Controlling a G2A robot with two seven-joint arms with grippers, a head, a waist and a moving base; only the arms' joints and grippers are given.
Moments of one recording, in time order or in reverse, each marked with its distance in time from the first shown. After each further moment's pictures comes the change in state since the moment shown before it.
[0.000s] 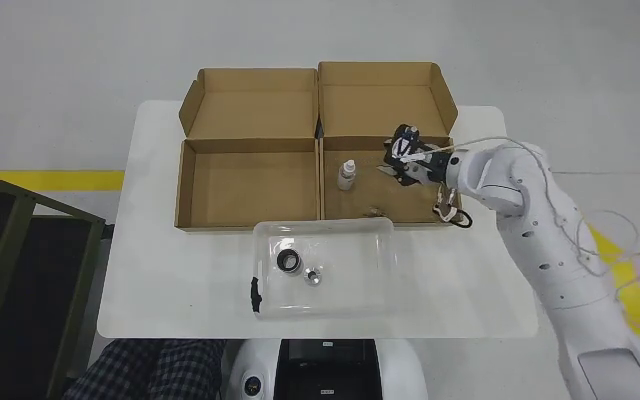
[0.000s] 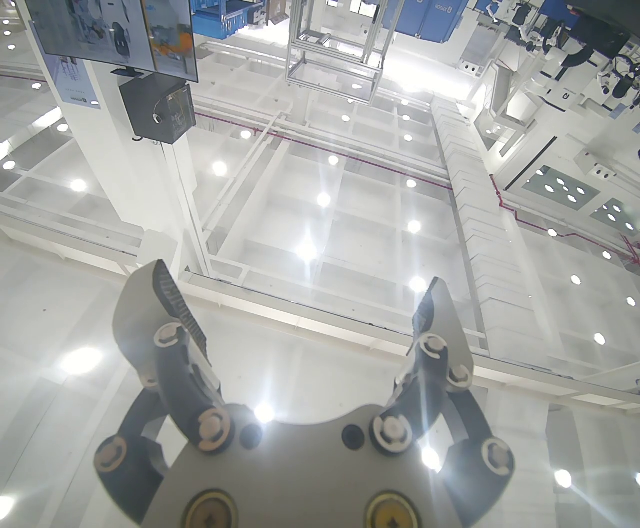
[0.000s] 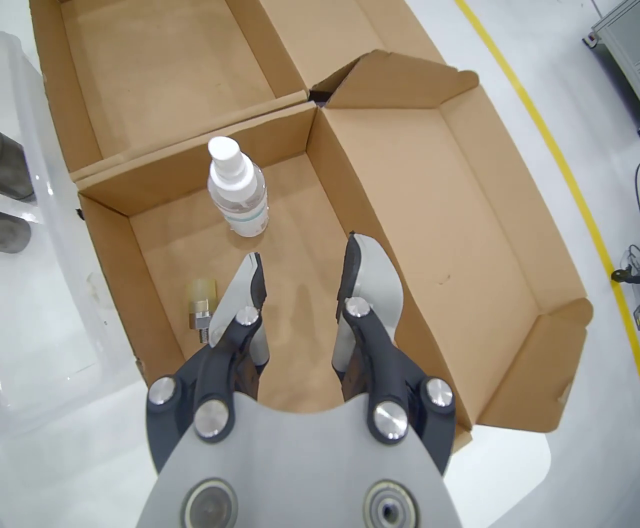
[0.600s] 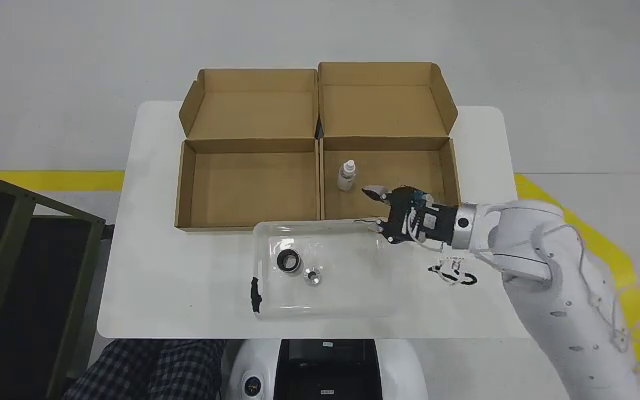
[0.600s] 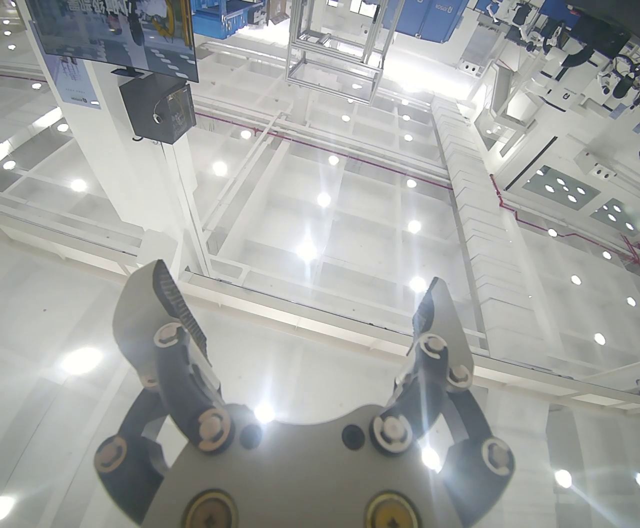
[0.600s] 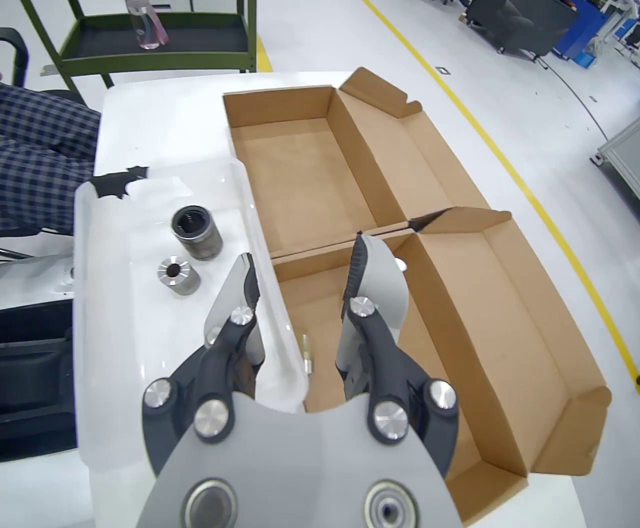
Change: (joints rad) left arm 0.000 0.000 0.000 0.000 0.000 0.000 0.000; right arm -0.347 0.050 0.120 -0.448 0.128 -0.059 -0.054
